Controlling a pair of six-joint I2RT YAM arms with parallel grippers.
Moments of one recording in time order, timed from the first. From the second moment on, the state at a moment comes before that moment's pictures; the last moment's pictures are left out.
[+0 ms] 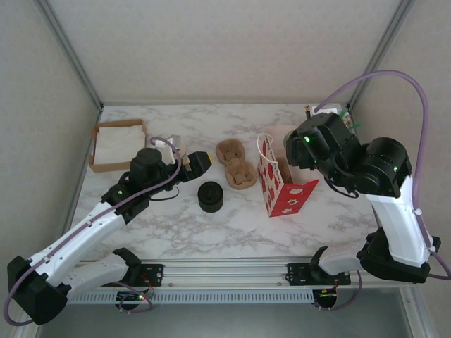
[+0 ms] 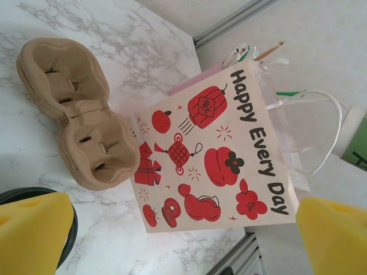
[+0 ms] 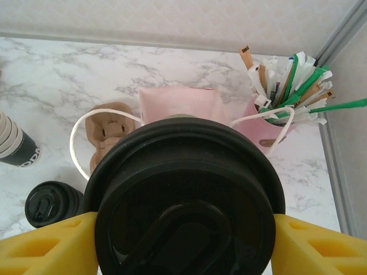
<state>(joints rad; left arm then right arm) -0.57 0.98 0.84 -0.18 0.23 -0.90 0.91 1.36 2.19 -1.69 0.61 0.55</state>
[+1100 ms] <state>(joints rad) -0.57 1.00 0.84 -0.17 0.24 -0.90 0.66 1.44 2.01 -1.69 0.38 0.50</state>
